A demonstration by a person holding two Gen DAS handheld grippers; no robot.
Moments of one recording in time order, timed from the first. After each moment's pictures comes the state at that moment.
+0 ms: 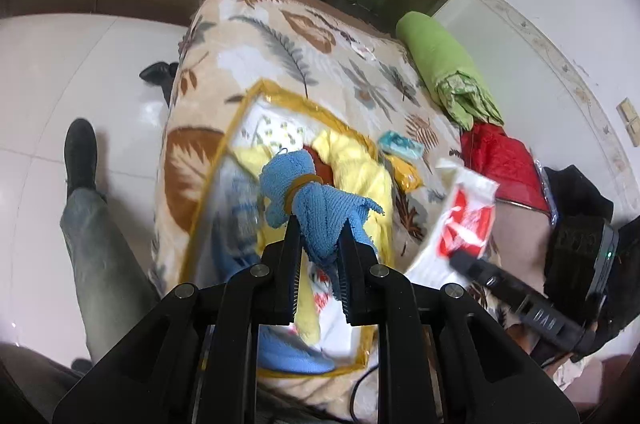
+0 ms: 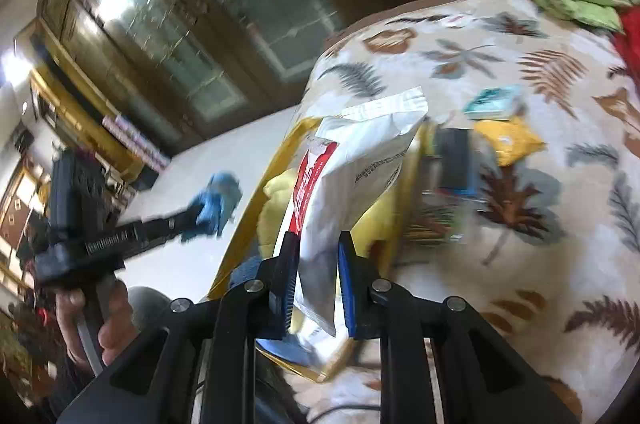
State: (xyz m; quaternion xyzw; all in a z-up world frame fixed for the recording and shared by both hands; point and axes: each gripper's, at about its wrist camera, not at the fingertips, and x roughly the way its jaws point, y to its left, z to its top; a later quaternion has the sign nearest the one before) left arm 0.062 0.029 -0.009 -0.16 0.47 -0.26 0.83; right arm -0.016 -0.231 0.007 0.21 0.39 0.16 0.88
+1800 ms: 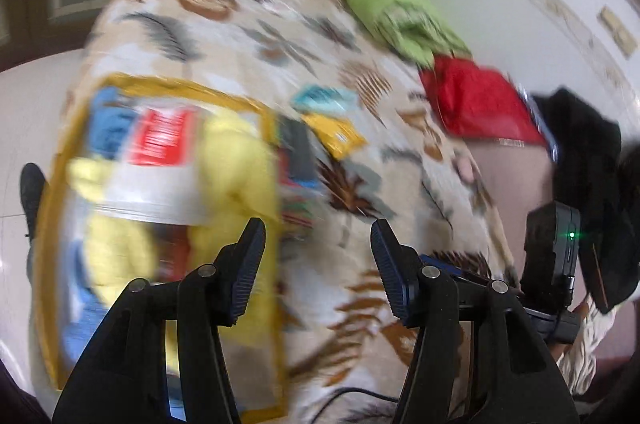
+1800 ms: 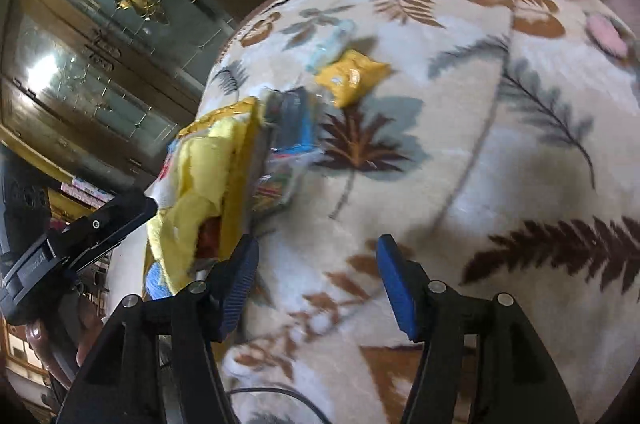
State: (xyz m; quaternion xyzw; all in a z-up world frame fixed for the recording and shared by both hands) left arm 0.048 -0.128 -0.025 -0.05 0.49 -0.33 0.81; right arm -0.056 -0.346 -0.072 0.33 0.43 0.03 0.84
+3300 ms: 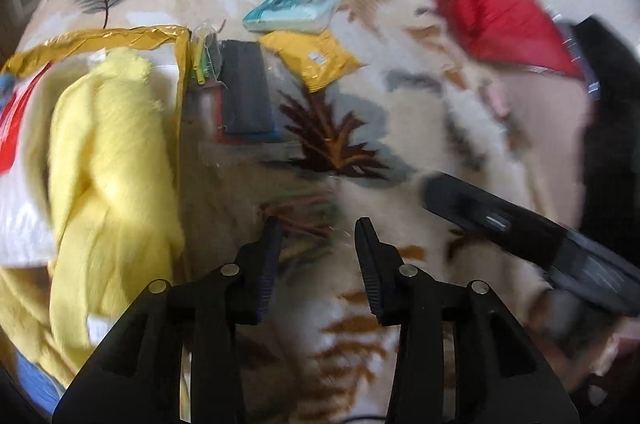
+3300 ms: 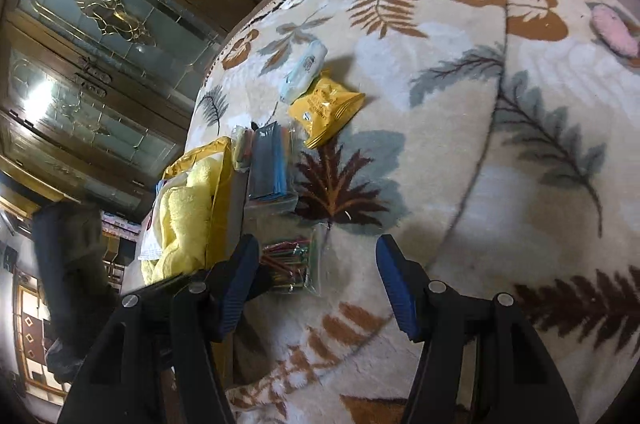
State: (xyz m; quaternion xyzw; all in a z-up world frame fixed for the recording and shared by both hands) left arm 0.066 -0.210 -0.094 0.05 0.56 -0.32 0.76; right arm -0.024 -0.381 -0.079 0.36 0.42 0.04 0.84
